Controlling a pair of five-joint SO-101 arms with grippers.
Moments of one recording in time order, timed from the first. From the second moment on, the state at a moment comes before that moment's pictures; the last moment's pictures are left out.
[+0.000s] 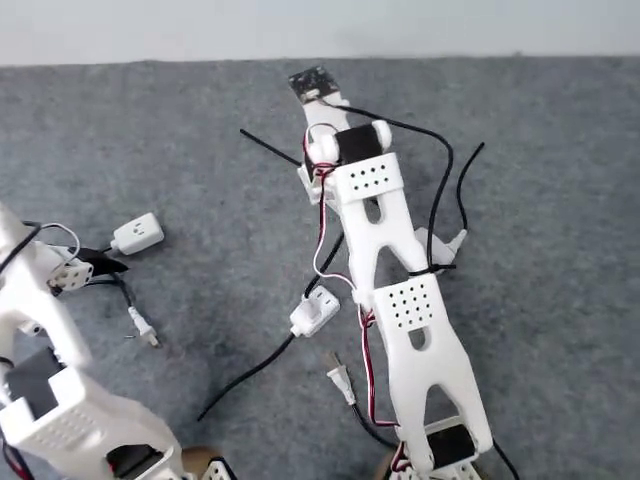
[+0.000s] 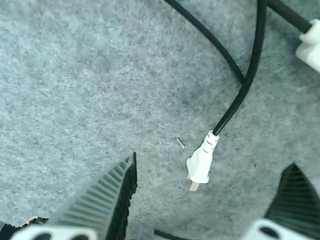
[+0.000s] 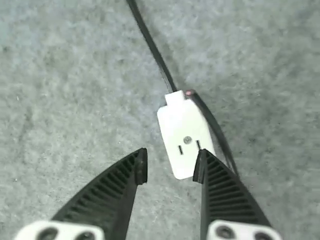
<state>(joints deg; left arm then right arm) -41.1 12.6 4.0 98.2 25.3 -20.6 71.0 -93.5 100.4 6.7</state>
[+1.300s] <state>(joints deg) -18.6 12.6 0.0 98.3 25.3 -30.5 70.1 -93.5 100.2 9.7</state>
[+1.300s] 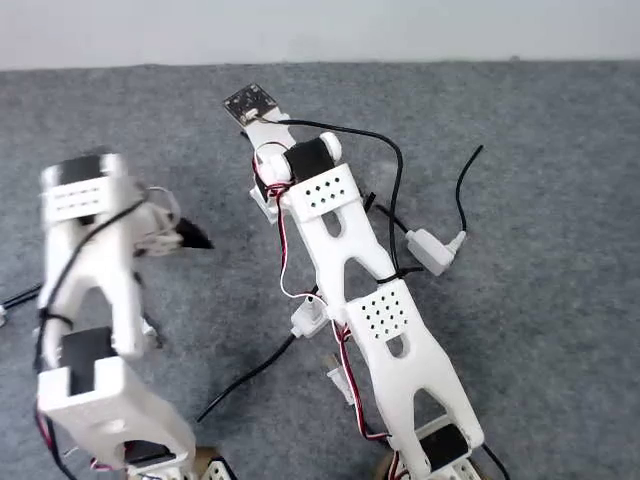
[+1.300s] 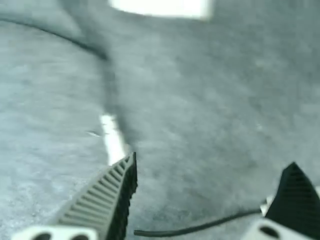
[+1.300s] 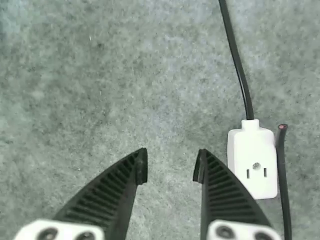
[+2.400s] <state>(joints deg) -21.6 -35.0 -0.2 98.6 2.2 -23.0 22.7 -67.9 100.7 13.6</state>
